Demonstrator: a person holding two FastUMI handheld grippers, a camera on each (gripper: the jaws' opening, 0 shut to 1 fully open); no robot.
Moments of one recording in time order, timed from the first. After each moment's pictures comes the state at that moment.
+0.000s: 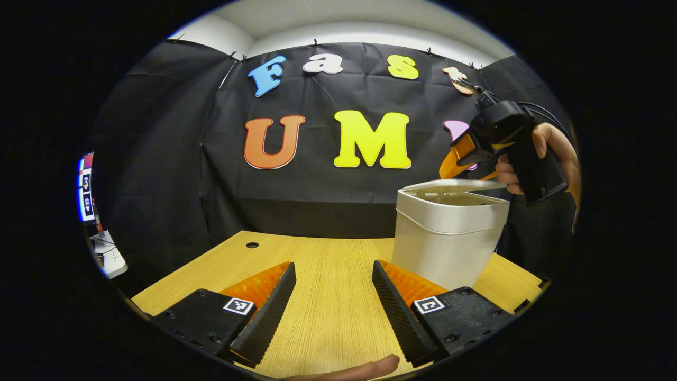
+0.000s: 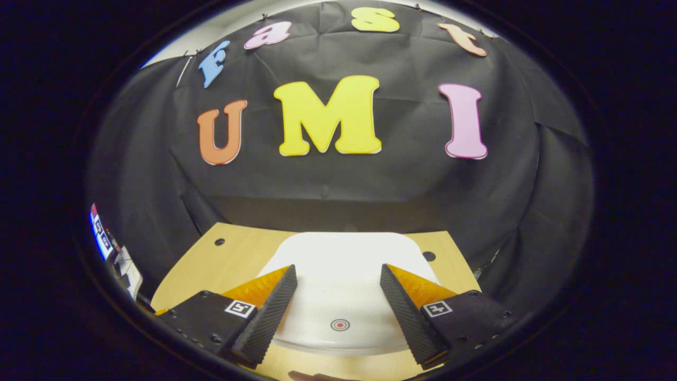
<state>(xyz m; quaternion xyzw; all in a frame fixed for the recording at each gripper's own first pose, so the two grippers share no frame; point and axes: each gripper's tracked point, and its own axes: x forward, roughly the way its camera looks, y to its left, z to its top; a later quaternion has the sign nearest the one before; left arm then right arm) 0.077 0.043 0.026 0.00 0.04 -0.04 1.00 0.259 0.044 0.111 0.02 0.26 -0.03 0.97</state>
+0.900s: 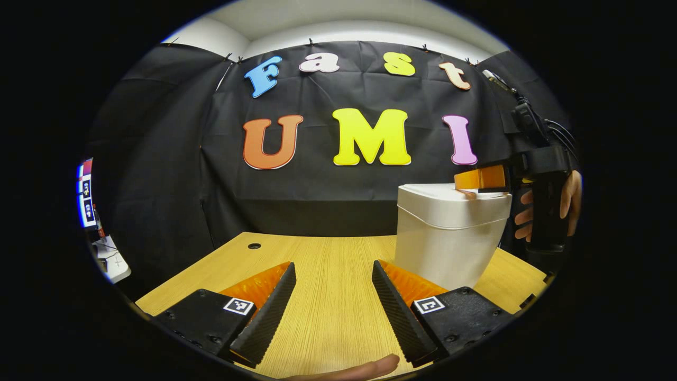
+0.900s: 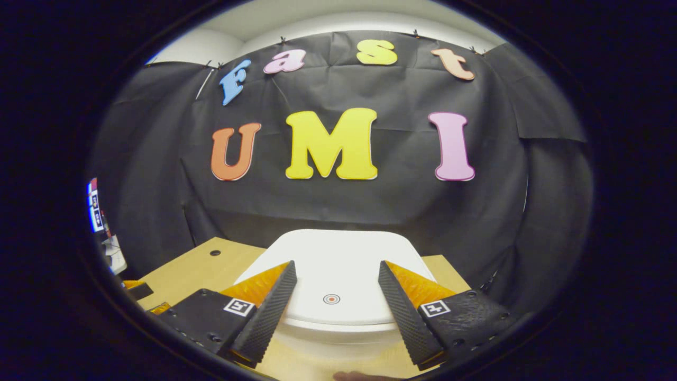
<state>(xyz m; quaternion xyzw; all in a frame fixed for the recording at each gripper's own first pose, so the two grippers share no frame) 0.080 0.046 0.021 0.01 0.04 -0.03 1.00 0.220 0.038 0.095 0.01 0.10 -0.03 0.99</state>
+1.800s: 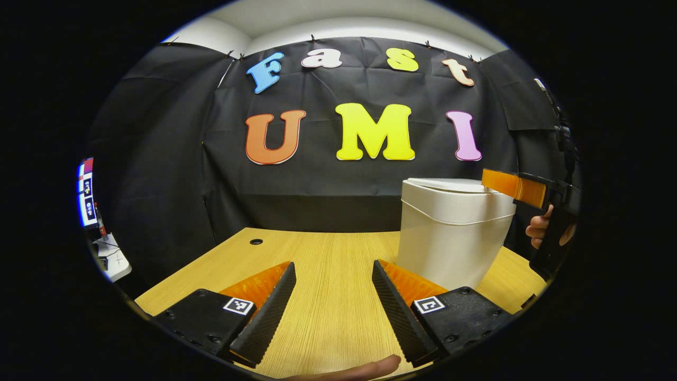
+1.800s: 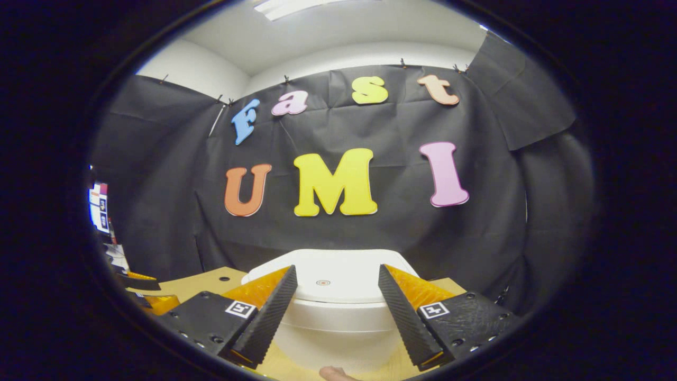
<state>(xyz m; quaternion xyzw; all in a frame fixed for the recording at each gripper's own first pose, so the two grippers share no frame) 0.084 0.046 0.012 0.01 0.05 -0.02 1.00 0.188 0.022 0.096 0.02 -0.03 0.00 1.00</state>
